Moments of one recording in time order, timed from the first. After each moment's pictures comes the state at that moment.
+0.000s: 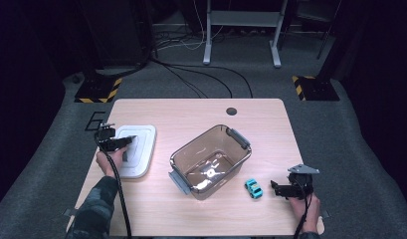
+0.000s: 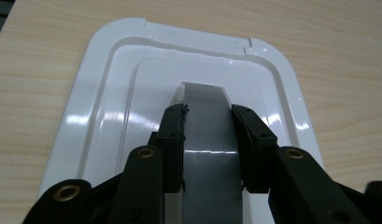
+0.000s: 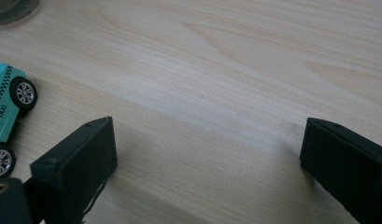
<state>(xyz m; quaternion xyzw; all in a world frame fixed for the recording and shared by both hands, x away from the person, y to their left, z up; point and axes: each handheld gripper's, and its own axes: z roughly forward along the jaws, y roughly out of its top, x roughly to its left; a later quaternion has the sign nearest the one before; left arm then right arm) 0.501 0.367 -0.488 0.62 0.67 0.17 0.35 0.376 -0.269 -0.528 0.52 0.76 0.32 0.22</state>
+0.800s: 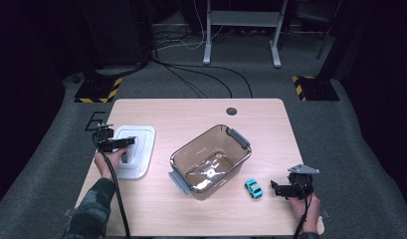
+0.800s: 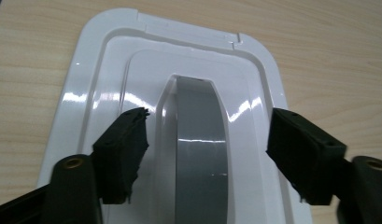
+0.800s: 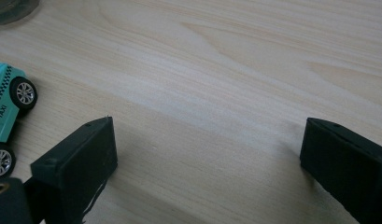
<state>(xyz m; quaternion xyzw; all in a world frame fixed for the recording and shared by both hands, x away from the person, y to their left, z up) 0.496 0.372 -0.478 0.64 0.67 0.15 0.36 0.376 -0.269 -0.528 0.52 0.76 0.32 0.22</state>
